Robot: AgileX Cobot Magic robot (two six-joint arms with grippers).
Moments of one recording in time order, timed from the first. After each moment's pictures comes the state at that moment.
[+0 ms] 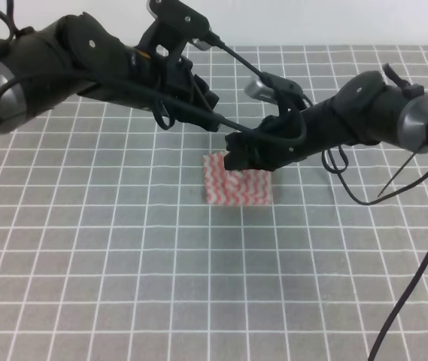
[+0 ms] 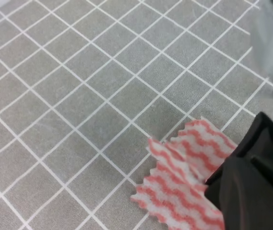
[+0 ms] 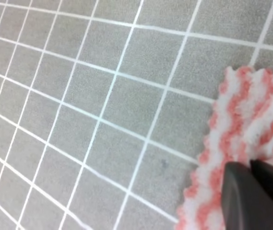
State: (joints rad) left arm -0.45 1.83 -1.52 -0.60 0.52 0.88; right arm 0.38 2.17 -1.63 0.99 0.73 -0.55
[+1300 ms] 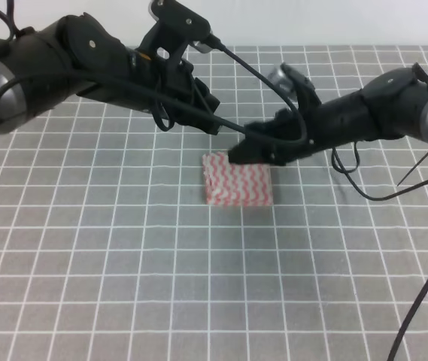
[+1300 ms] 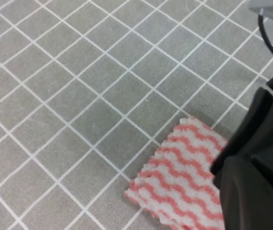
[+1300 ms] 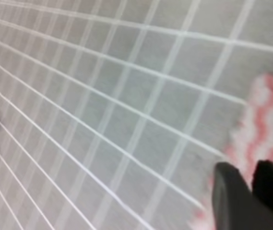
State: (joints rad) left arm -0.45 1.84 -1.52 -0.59 0.53 0.88; right arm 0.33 2.20 -1.64 1.17 0.88 -0.73
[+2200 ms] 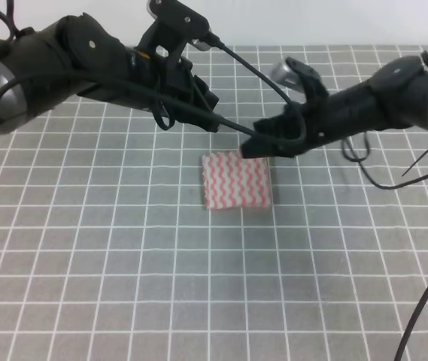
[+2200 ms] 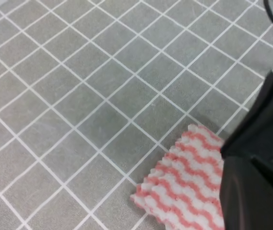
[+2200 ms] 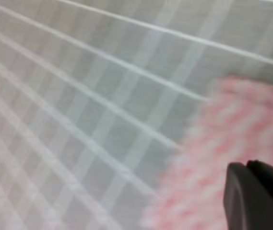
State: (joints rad) left arm -0.45 1.84 -1.52 -0.59 0.53 0.88; right arm 0.28 2.22 -1.69 1.05 0.90 -0.73
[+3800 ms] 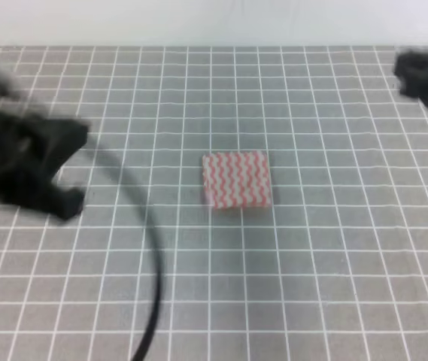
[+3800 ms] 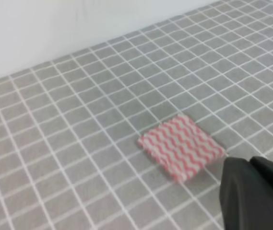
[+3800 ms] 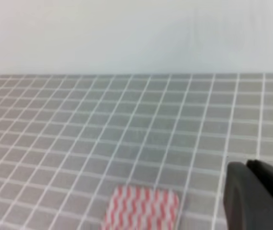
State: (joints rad) left arm -0.45 0.93 -0.87 -0.32 0.44 0.43; right arm 0.24 1.22 -0.98 0.98 0.29 -0.73
